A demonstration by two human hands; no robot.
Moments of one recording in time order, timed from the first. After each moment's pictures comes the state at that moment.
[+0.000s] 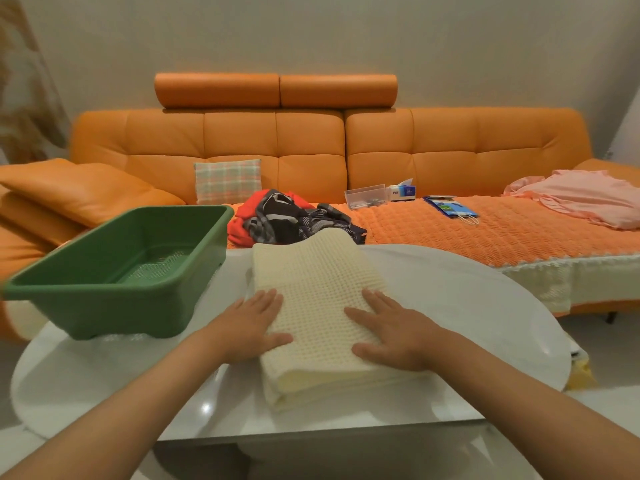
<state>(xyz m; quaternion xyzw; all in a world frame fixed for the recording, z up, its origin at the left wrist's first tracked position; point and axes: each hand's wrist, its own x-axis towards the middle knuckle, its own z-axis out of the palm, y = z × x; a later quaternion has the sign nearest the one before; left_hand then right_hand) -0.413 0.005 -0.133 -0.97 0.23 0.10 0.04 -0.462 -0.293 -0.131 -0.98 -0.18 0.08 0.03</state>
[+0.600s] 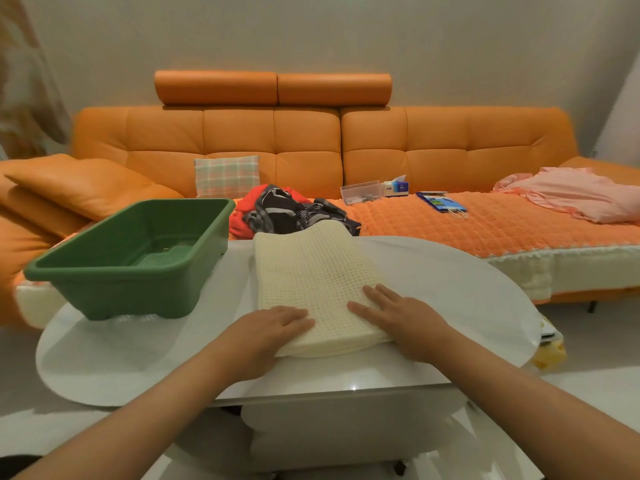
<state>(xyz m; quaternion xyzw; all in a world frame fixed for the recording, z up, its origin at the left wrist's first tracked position) -0.477 0.003 -0.151 -0.90 0.43 -0.09 0.01 -0.495 -0.313 -0.144 -0.96 -0.25 -0.07 -0.12</state>
